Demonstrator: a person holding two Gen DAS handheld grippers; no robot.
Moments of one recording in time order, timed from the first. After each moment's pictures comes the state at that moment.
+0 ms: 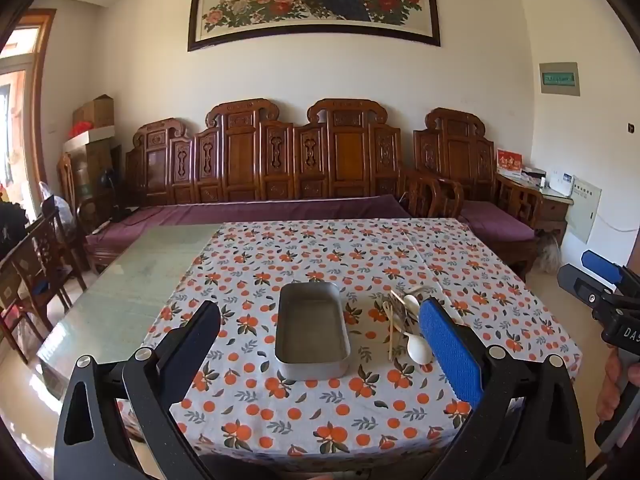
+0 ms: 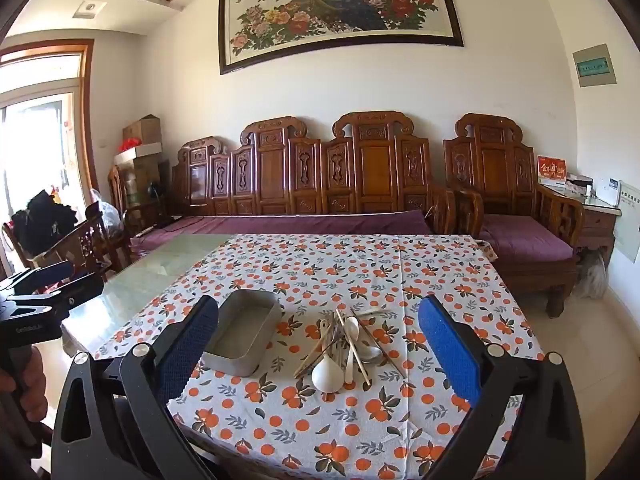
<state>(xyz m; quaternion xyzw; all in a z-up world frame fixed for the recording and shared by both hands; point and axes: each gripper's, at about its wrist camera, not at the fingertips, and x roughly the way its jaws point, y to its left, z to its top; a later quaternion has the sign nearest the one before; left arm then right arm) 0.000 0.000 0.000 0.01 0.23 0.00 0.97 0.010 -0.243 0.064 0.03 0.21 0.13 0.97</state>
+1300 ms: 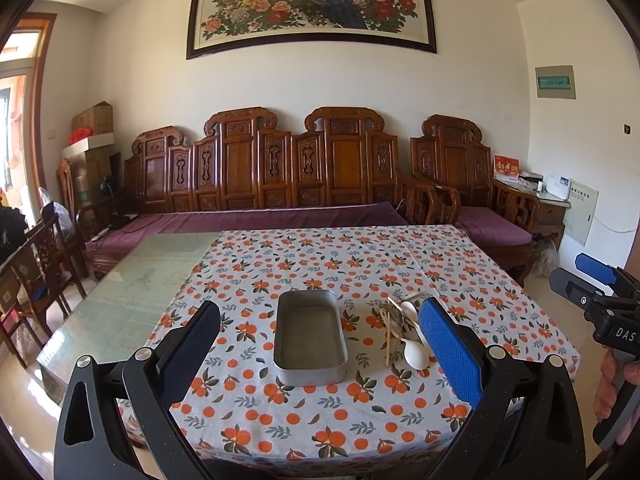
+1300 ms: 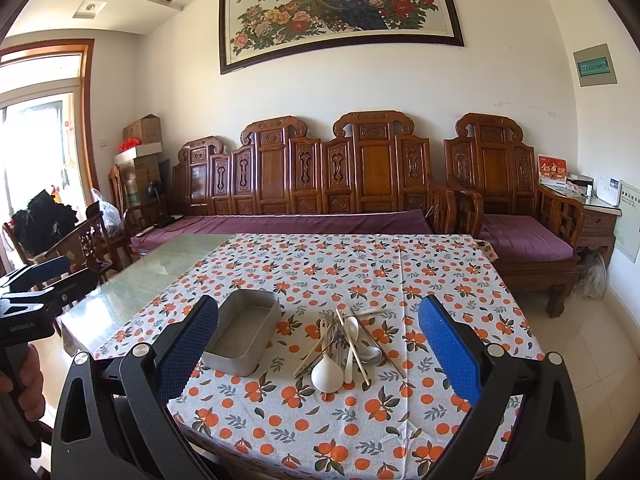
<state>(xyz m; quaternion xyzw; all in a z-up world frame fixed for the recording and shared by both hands) -0.001 -0.006 0.016 0.01 0.21 -0.01 0.98 0.011 -0.247 0.065 0.03 0.21 0.13 0.97</state>
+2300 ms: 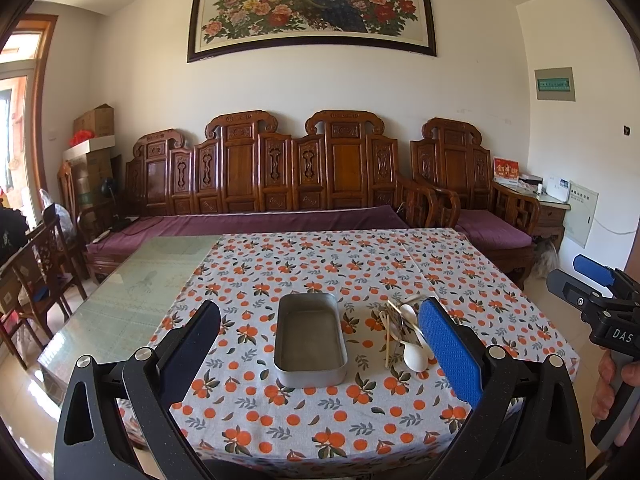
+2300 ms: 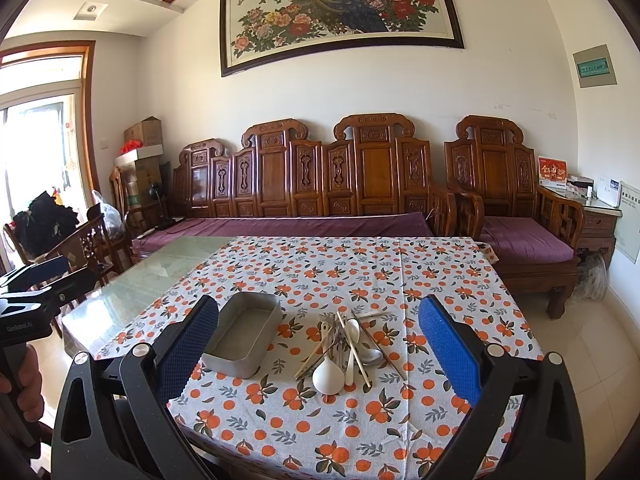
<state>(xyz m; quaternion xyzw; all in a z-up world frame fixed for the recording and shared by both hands) -0.004 -0.004 0.018 0.01 0.21 -0.01 0.98 0.011 -0.246 0.072 0.03 0.21 0.13 0.97</state>
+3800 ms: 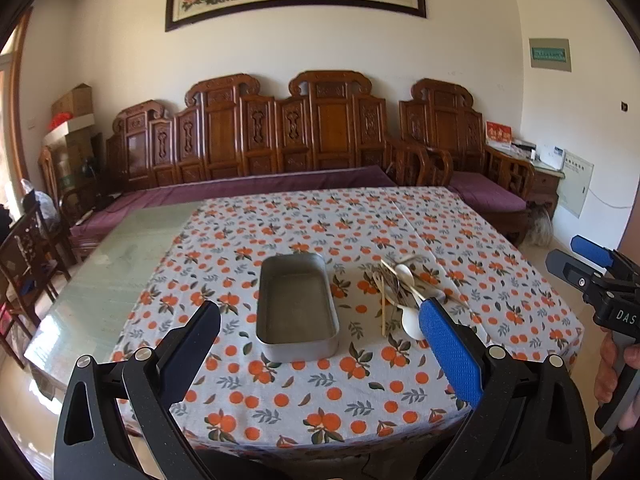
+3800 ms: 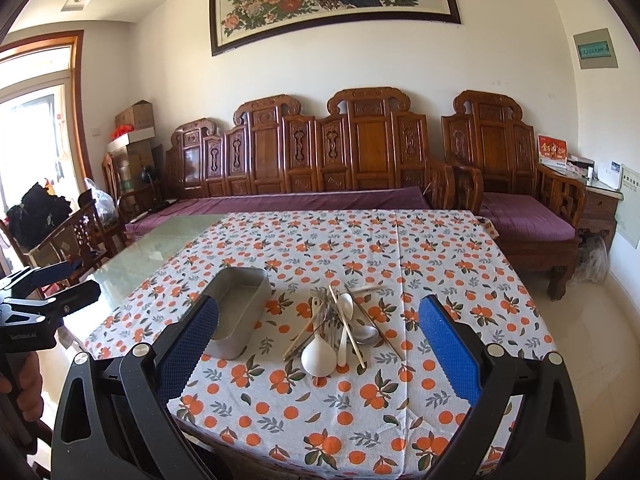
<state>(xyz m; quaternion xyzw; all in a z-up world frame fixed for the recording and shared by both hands) 0.032 -0.013 -0.029 0.02 0.27 -0.03 0.96 0.039 -0.248 0.029 0.04 0.25 0.13 0.96</state>
